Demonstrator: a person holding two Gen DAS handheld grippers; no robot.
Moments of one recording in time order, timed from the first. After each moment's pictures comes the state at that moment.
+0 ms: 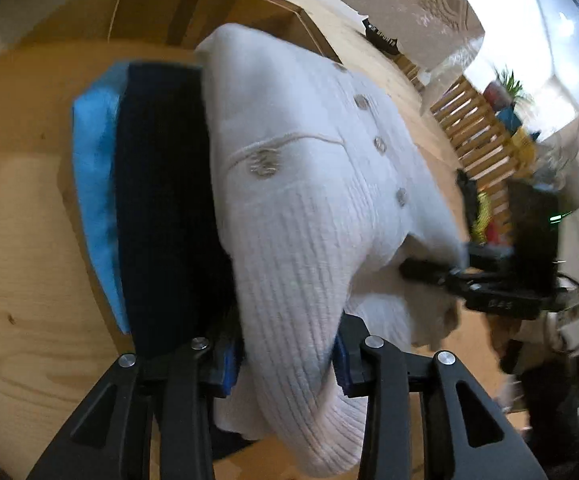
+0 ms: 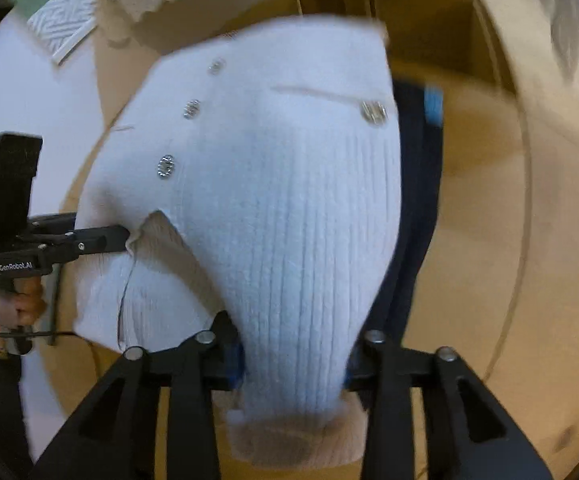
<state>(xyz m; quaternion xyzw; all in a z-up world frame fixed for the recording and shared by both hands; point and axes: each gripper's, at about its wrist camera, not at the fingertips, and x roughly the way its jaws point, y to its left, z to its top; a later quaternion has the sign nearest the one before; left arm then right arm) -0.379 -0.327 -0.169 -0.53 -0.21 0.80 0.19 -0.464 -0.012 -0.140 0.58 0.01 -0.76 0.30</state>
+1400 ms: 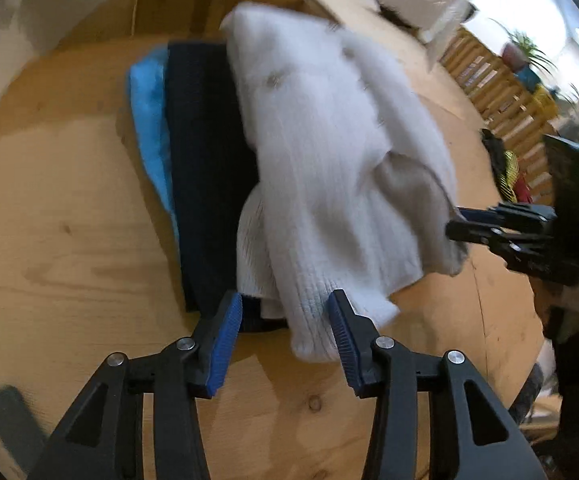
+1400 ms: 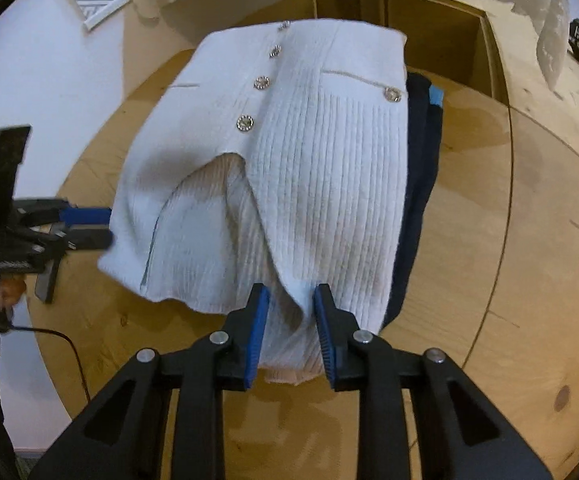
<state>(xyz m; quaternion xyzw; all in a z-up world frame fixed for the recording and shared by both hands) -0.324 -0.301 -0.168 -0.56 -0.12 0.80 0.14 -0.402 -0.037 -0.112 0.55 0.07 -0.78 0.30</state>
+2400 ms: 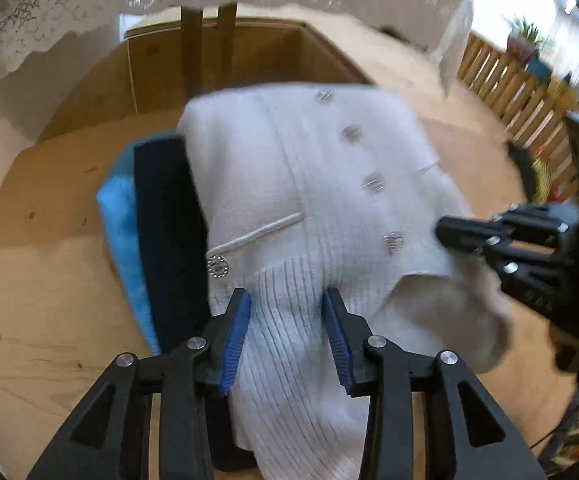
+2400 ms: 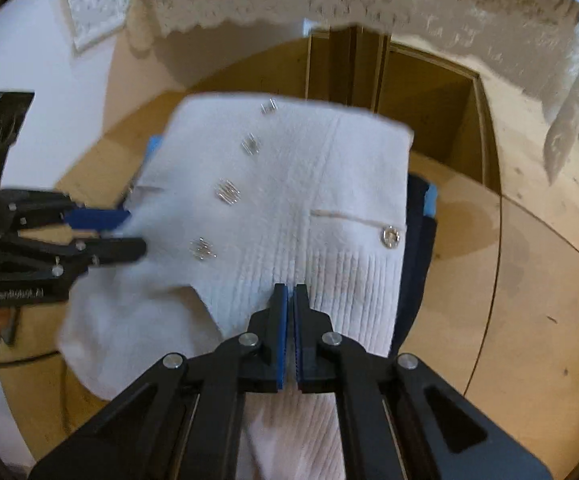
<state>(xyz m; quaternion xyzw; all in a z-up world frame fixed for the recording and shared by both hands) -0.397 -0.261 -0.131 -0.51 -0.02 0.85 0.11 -0.437 -0.070 -0.108 0.46 0.13 -0.83 0.28</state>
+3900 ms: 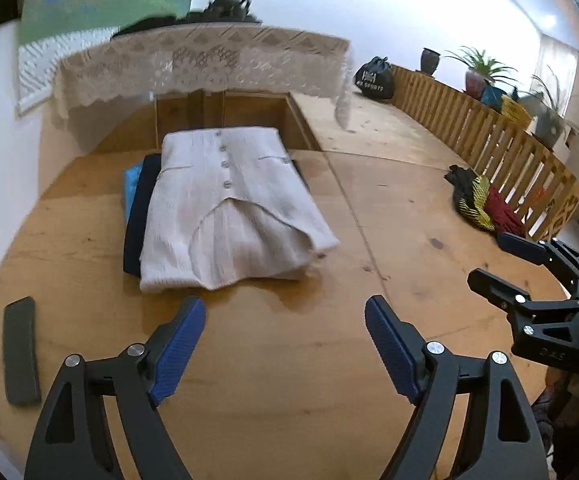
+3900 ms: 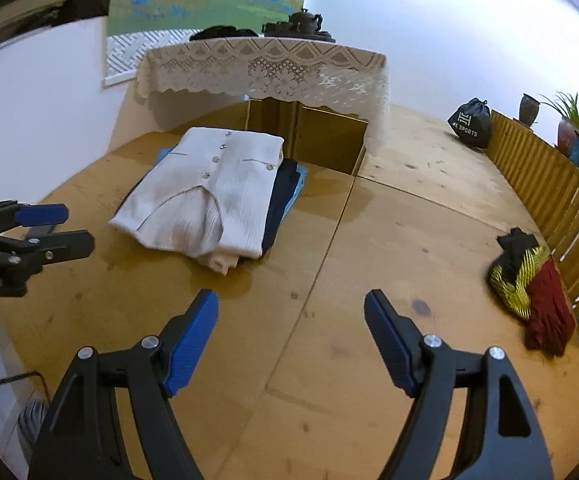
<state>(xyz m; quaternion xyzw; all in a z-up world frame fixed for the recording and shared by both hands) -0.157 -0.101 -0.035 -0.38 -0.05 0.92 0.04 -0.187 0.099 -0.022 0.33 0.11 -0.92 0.18</state>
